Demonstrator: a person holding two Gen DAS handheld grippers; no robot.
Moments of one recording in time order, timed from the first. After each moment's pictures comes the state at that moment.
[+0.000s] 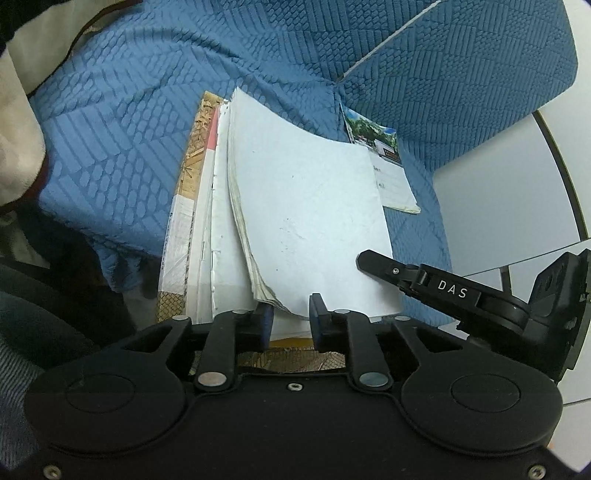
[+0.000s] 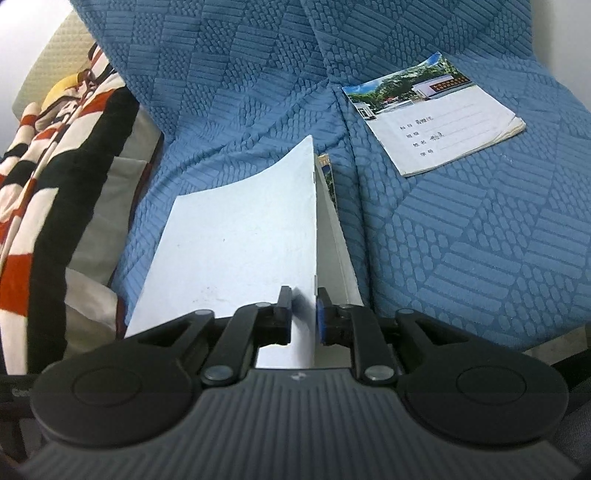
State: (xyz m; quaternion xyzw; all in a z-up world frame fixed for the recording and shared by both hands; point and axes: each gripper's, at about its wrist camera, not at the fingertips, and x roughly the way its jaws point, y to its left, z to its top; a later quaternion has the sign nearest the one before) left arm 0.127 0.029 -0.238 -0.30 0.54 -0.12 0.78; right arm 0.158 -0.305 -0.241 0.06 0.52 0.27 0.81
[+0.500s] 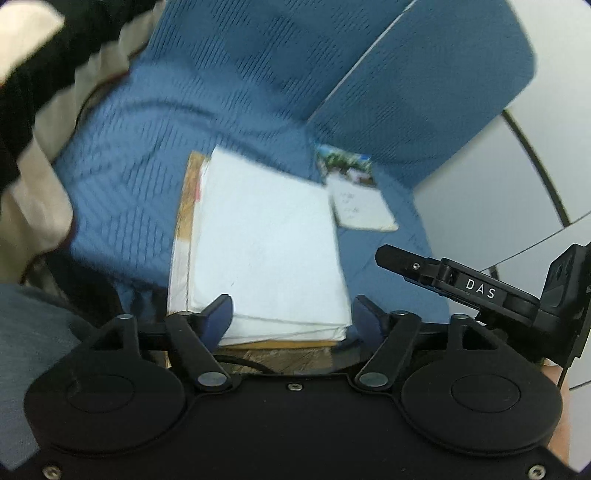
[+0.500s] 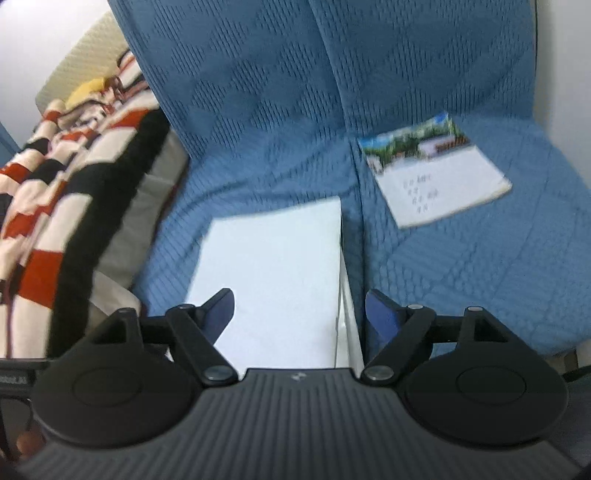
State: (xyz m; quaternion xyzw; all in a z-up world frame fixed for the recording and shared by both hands) left arm 0.100 0.026 -0.161 -0.25 0.48 -0.12 0.83; right arm 0.139 -0.326 -0.178 0.05 0.46 0.30 0.84
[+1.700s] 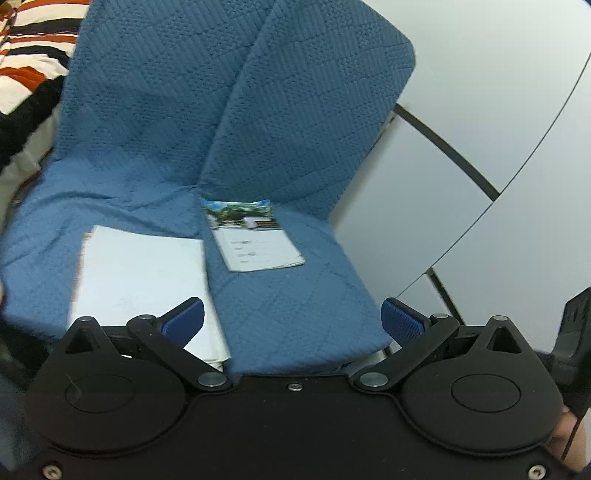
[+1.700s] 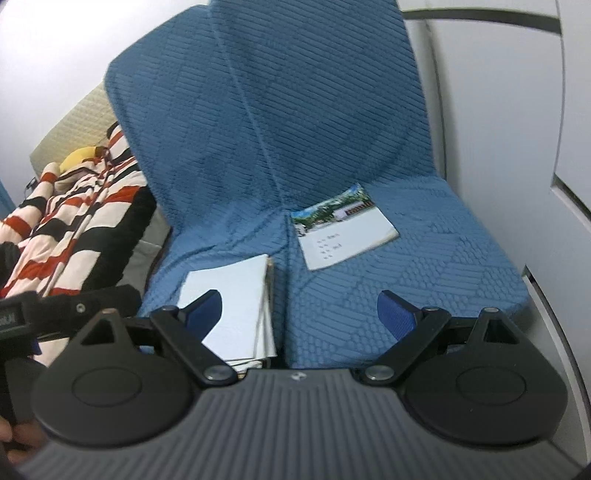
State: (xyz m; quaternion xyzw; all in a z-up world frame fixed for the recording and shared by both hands) left arm 0.065 -0.120 -0.094 -0.19 0.37 -0.17 0.89; right arm 0.084 -0.474 -0.116 0.09 0.37 0.24 0.89
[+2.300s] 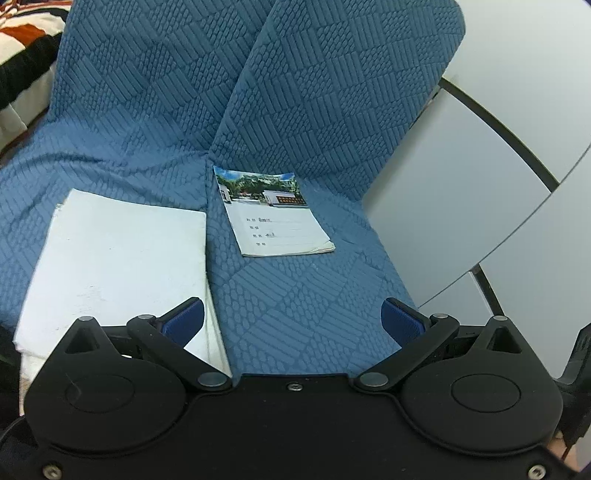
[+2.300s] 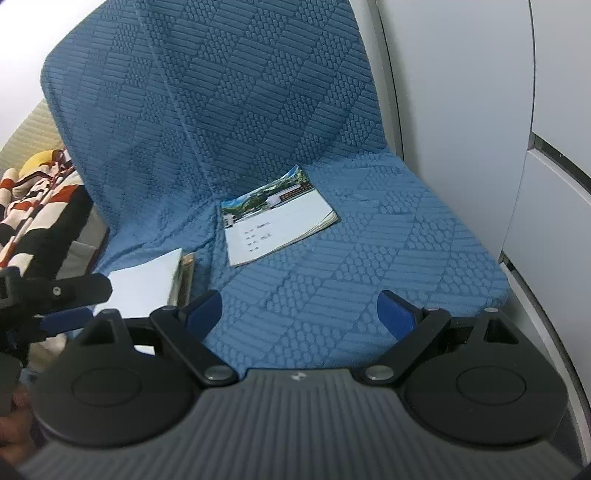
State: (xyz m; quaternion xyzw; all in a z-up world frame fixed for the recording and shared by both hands) left arm 0.136 -0.154 -0.170 -0.19 0.41 -0.13 0.88; right arm 0.143 -0.499 -0.197 0.08 0.37 0.19 0.90
